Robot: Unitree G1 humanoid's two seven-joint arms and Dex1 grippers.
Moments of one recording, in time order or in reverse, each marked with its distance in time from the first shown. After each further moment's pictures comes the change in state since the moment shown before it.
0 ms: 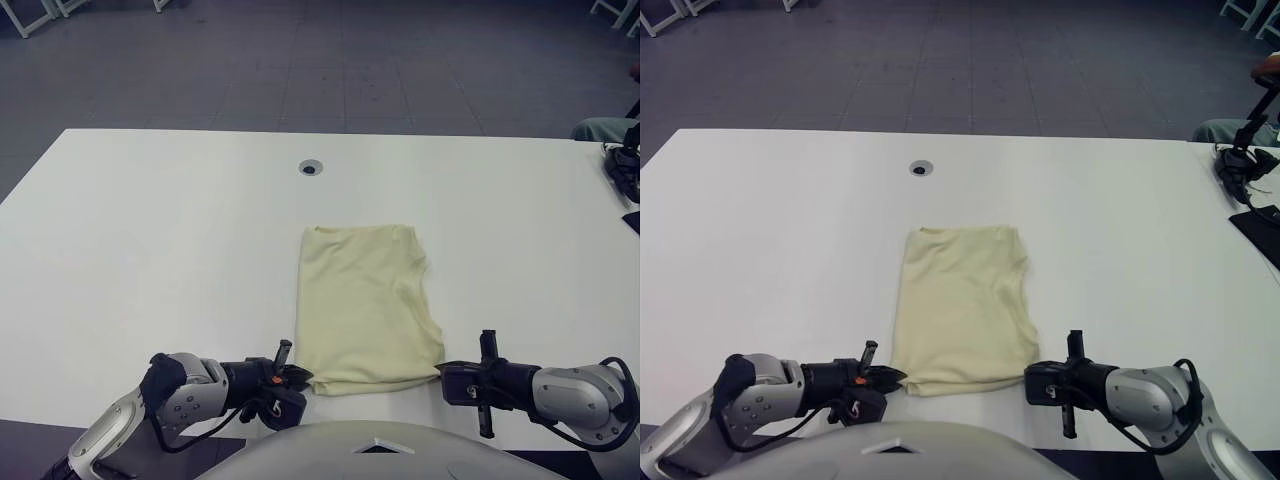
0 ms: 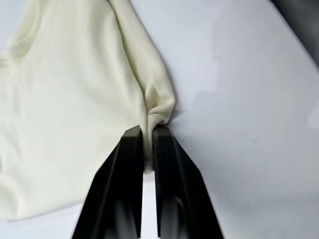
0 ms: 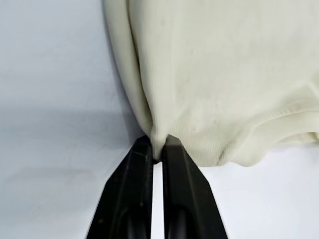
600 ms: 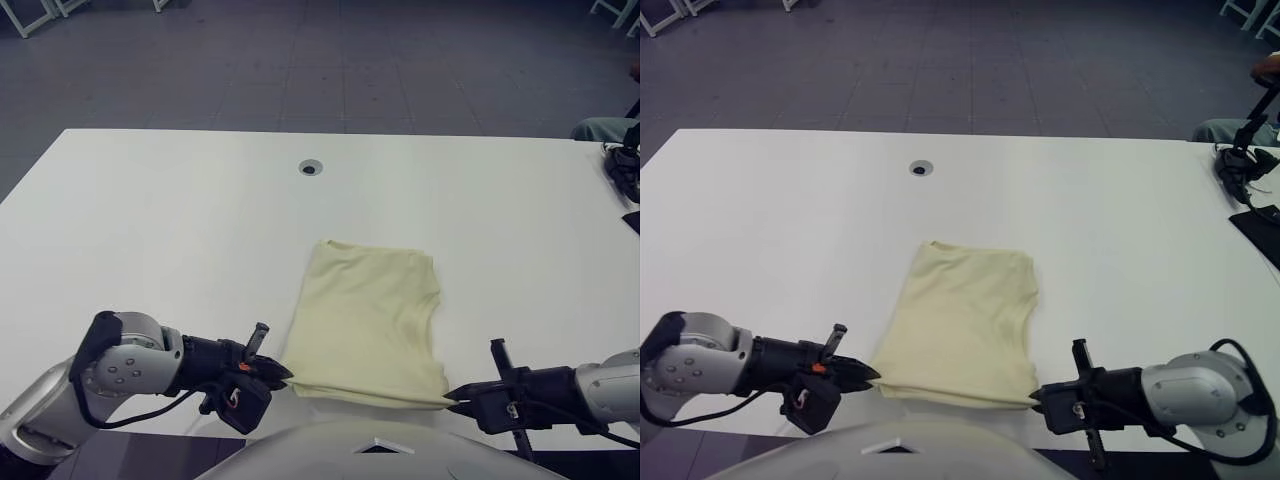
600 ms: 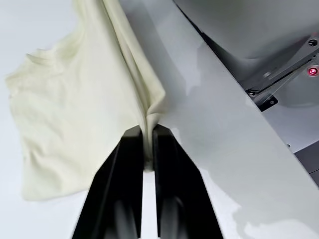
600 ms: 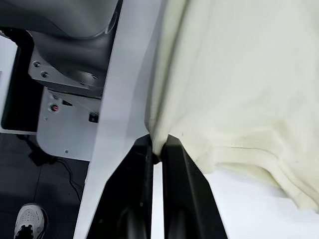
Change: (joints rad) left arm -0.064 0.266 0.303 -0.098 -0.523 -0.023 -0.245; right arm 0.034 -0.118 -0.423 -0.070 0.549 -0.075 0.378
